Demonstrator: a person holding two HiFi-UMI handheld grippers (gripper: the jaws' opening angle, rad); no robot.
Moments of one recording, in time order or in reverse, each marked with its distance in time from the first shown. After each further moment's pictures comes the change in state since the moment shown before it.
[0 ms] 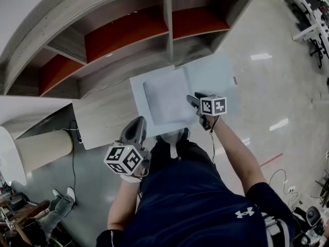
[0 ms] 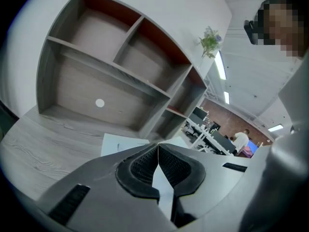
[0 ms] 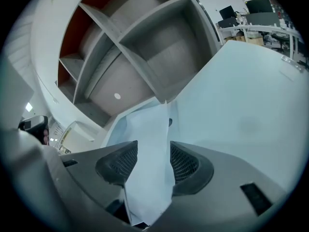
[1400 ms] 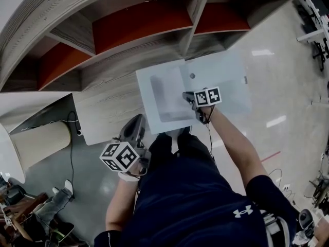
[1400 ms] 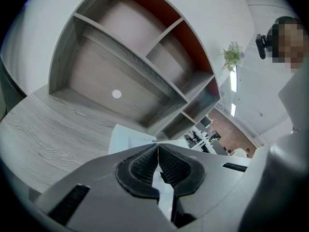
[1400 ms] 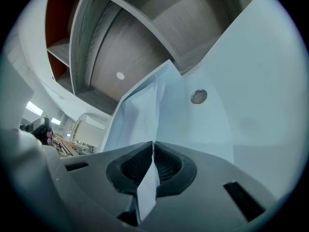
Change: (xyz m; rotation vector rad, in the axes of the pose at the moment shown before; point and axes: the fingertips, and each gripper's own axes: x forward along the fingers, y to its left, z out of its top) left arm -0.012 0.055 -0.002 -0.199 0.032 0.006; right arm 0.082 0.047 -0.030 0.030 0.222 0.160
